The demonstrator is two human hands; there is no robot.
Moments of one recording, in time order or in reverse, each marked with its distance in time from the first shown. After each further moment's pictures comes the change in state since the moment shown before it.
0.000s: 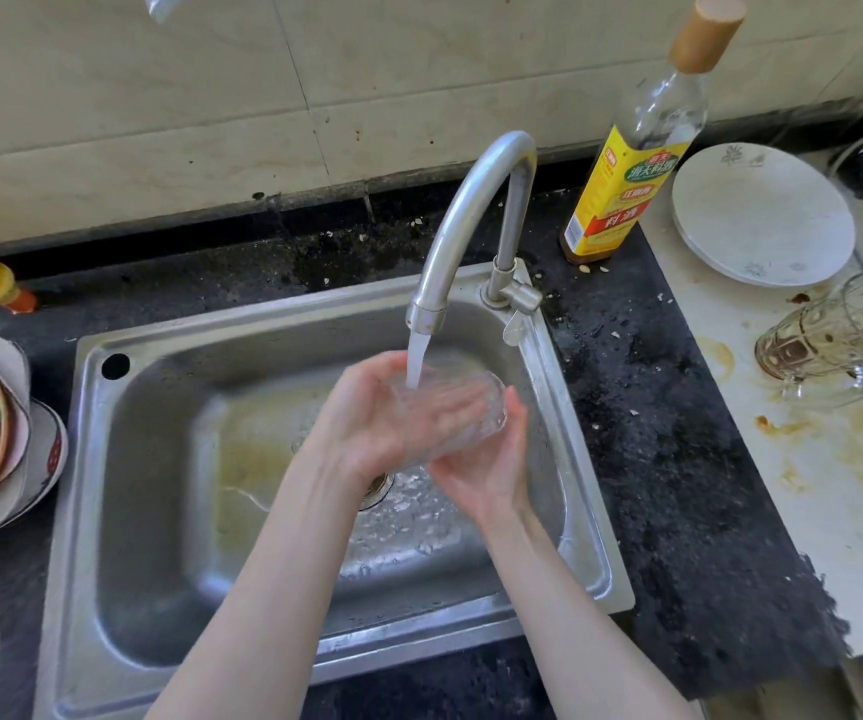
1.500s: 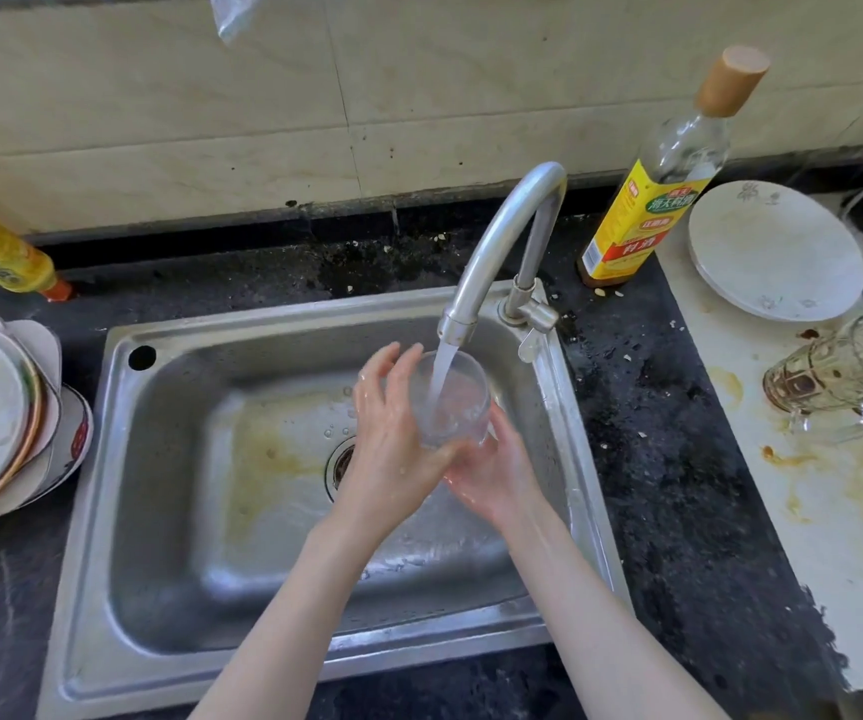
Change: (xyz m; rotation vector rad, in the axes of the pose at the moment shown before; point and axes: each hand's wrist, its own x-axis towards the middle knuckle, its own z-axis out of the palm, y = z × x) left_hand 0.005 -0.030 -0.046 1.549 0.380 1.104; right_hand 0.006 -0.009 0.014 -0.029 0.202 0.206
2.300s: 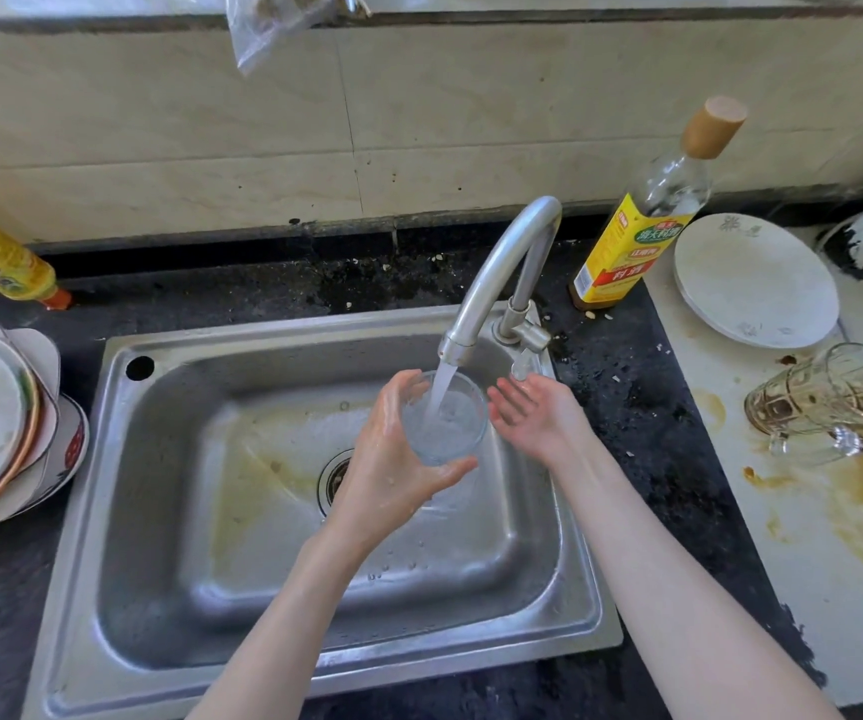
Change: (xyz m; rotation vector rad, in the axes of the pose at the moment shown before) left_hand 0.001 0.006 -0.010 -0.153 -0.028 -0.029; right_hand 0.011 -0.079 0.015 -0.154 0.323 -0.143
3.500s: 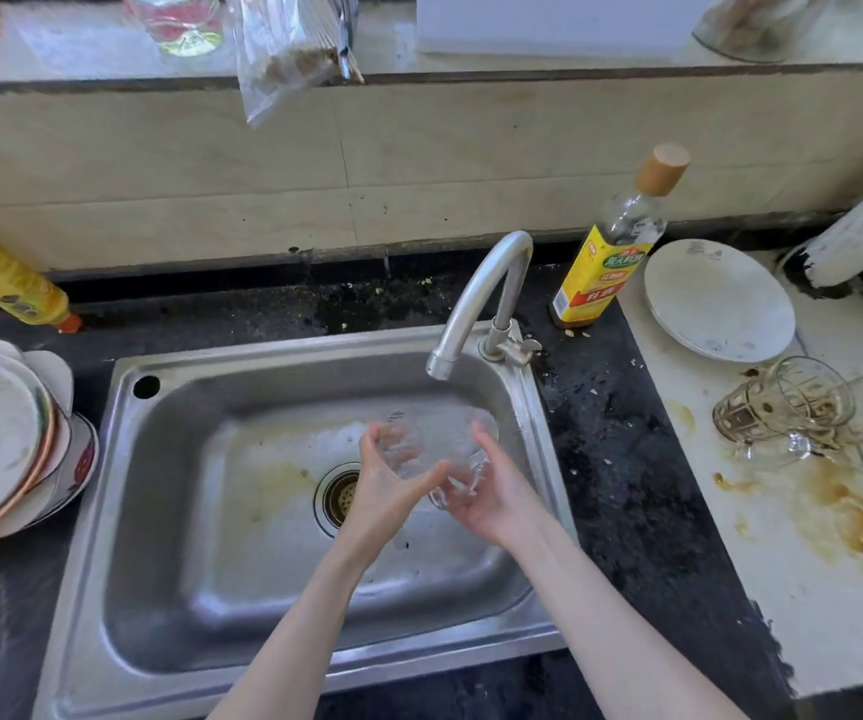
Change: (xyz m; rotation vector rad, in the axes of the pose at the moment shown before) left_hand -0.013 -0.024 0.022 -0.391 -0.005 -0.432; right_hand -0.054 0.053 -0.009 -0.049 -0.105 0.210
